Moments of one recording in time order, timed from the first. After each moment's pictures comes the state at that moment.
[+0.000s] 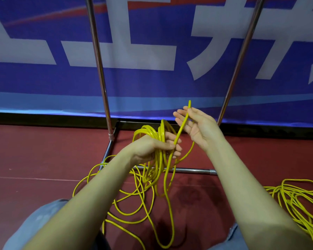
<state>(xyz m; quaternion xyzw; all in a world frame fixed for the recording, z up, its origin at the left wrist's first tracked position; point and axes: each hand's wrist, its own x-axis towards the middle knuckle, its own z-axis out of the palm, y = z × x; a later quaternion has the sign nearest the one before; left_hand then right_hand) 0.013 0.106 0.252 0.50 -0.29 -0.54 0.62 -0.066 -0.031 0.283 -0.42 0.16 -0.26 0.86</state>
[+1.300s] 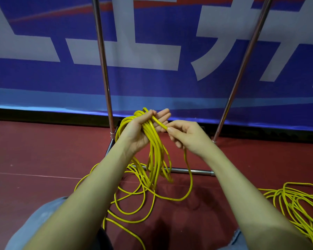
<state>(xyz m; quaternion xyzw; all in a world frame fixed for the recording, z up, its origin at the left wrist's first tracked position) 0.043 0.108 0.269 0.32 -0.13 -0.45 0.83 -0.068 -0.007 0.271 -0.80 0.07 -0.14 0.58</state>
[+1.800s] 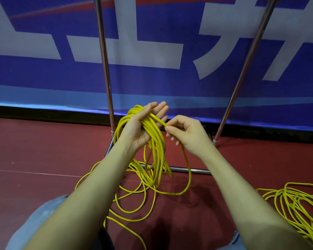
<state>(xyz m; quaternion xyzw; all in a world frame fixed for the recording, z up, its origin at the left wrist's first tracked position) 0.041 0.111 0.276 0.29 -0.11 -0.40 0.86 -0.061 -0.002 0.266 -0.79 0.06 -0.21 0.57</state>
